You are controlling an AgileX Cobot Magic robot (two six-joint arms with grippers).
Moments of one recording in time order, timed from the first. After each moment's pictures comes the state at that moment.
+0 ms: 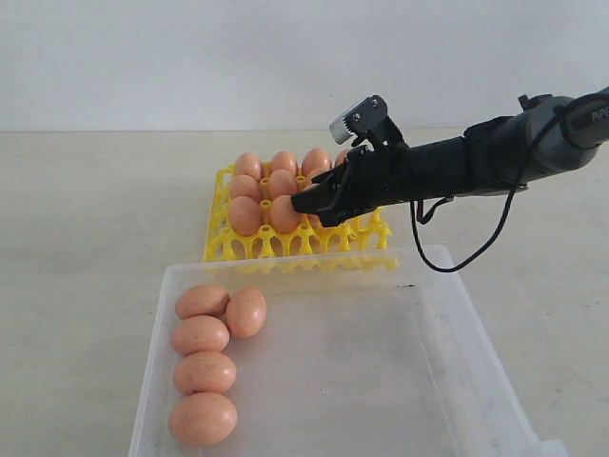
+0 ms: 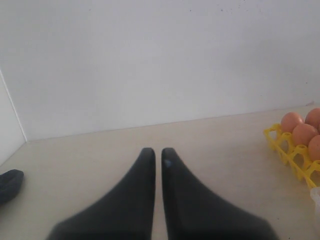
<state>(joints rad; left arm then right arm) 0.04 0.00 0.00 -0.14 0.10 0.26 0.14 2.21 -1.33 1.74 0.73 -2.12</state>
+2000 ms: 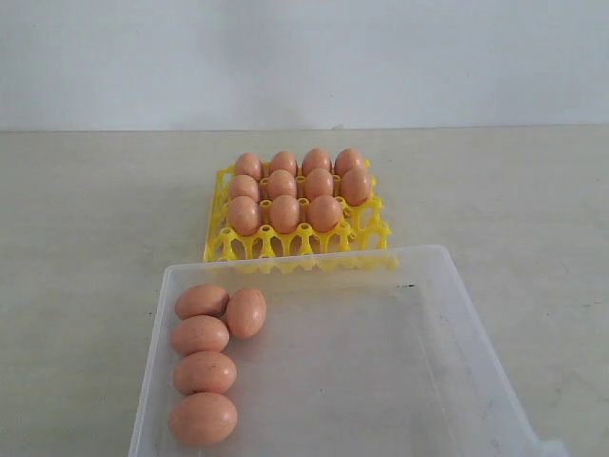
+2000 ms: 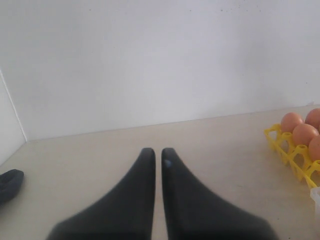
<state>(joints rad) 0.04 0.00 0.00 -0.14 0.10 0.26 0.14 1.30 -1.33 -0.08 0.54 -0.21</state>
